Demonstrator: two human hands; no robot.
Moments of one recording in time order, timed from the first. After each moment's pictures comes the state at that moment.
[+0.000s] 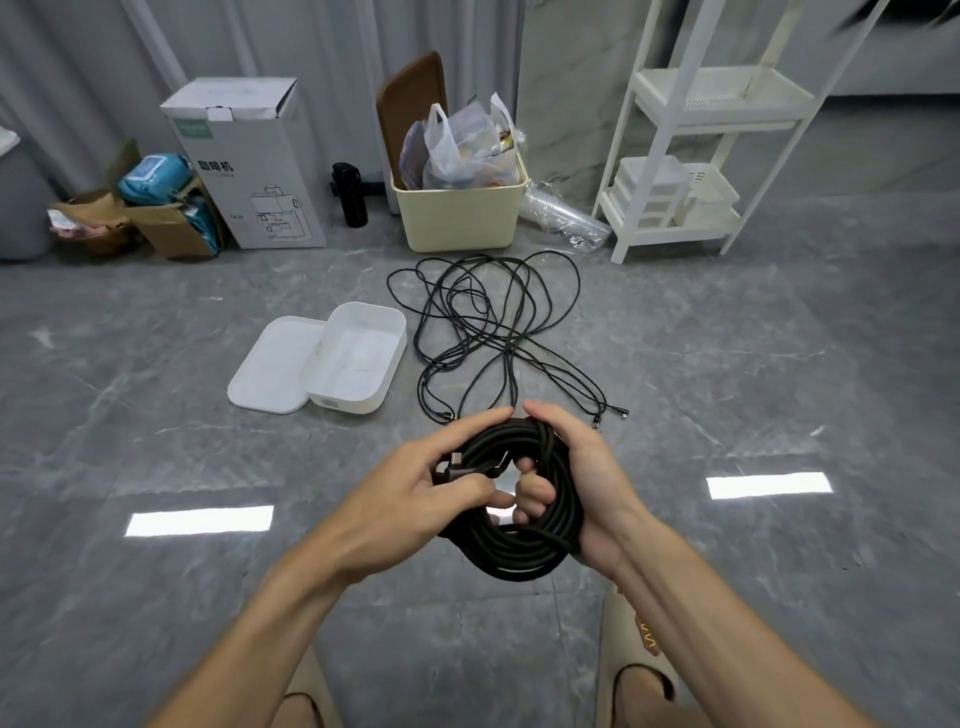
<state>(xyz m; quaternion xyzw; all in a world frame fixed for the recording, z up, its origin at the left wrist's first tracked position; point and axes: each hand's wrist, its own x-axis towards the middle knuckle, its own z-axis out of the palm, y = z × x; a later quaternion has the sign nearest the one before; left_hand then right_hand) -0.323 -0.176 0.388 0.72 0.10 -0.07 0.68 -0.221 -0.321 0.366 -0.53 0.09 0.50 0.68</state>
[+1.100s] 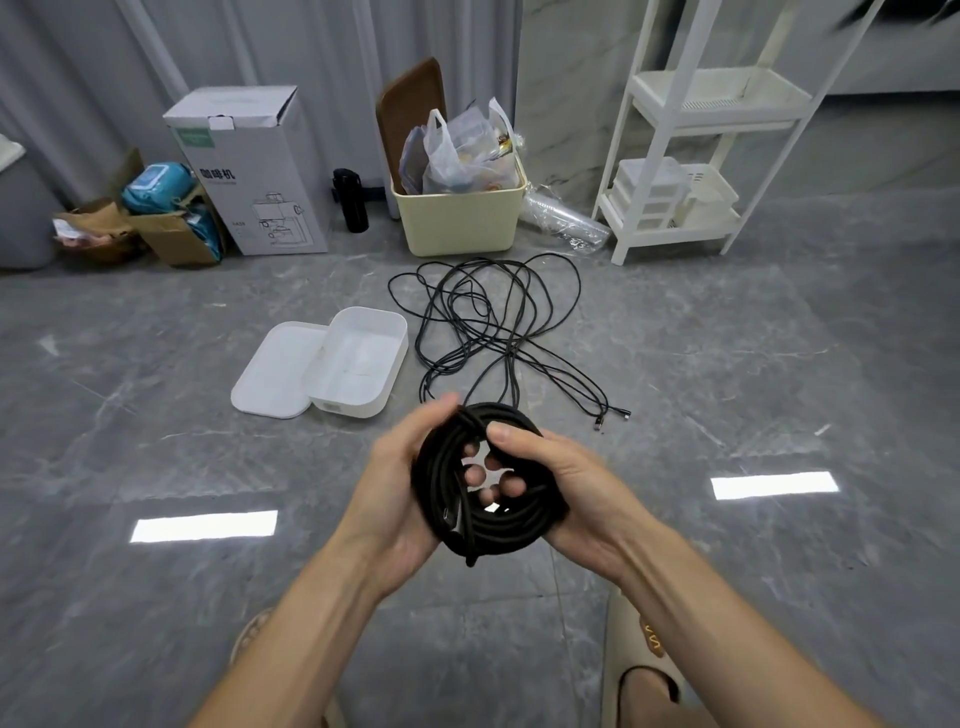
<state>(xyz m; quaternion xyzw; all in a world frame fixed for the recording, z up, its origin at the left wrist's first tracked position) -0.307 -0.186 0.381 0.39 0.26 -0.02 0.88 -0.228 -0.318 0.373 -0.46 -0.01 0.51 0.73</state>
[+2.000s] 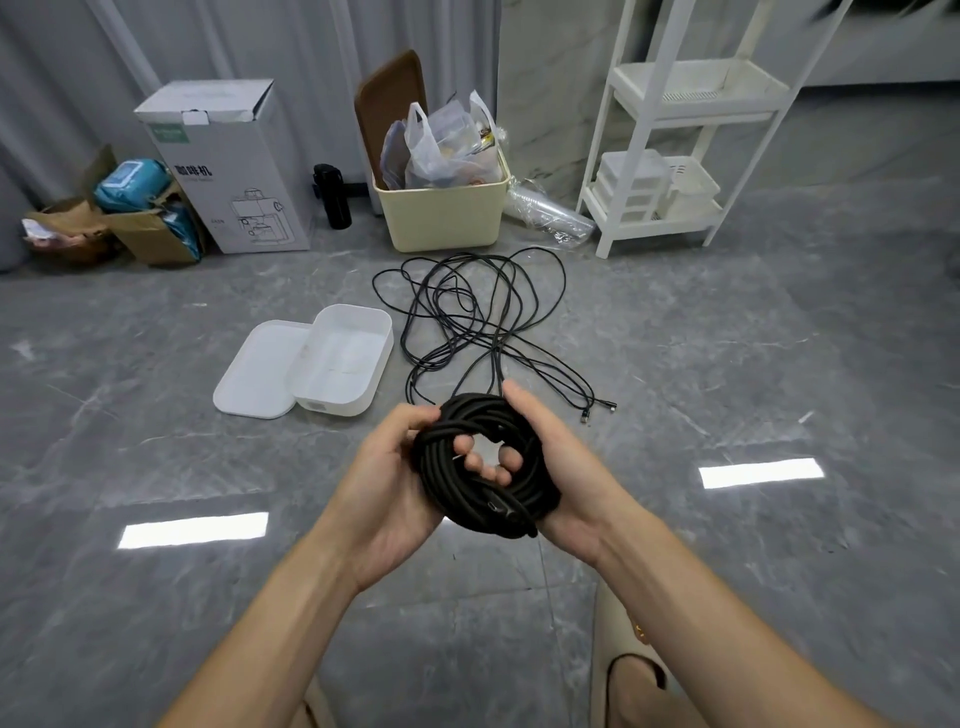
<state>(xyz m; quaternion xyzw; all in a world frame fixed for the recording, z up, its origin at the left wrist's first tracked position) -0.302 -0.185 0.379 0.34 0.22 -0.06 0.91 -0.221 -0.318 0.367 -0.50 0.09 0.47 0.72</state>
